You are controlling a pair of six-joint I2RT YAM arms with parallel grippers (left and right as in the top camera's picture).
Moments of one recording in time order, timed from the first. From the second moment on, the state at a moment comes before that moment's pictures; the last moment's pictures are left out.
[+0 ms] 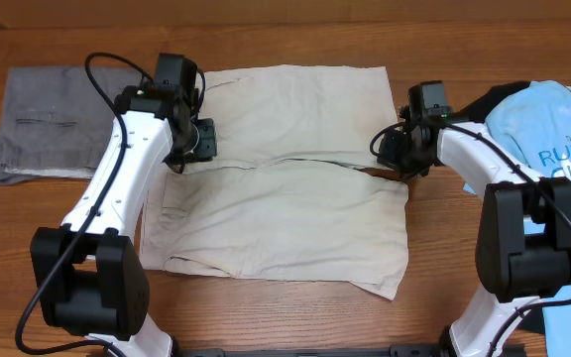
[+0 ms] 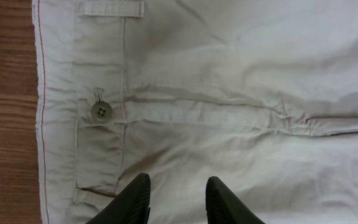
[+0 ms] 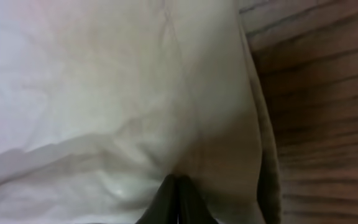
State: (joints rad) left arm -0.14 1.80 1.48 -1.02 0.01 -0.26; right arm 0.10 1.94 1.25 -0.61 -0.20 0.41
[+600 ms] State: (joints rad) left arm -0.13 1.80 1.47 -1.03 0.00 -0.25; right arm 0.07 1.92 1.25 -0.71 -0.19 0.41
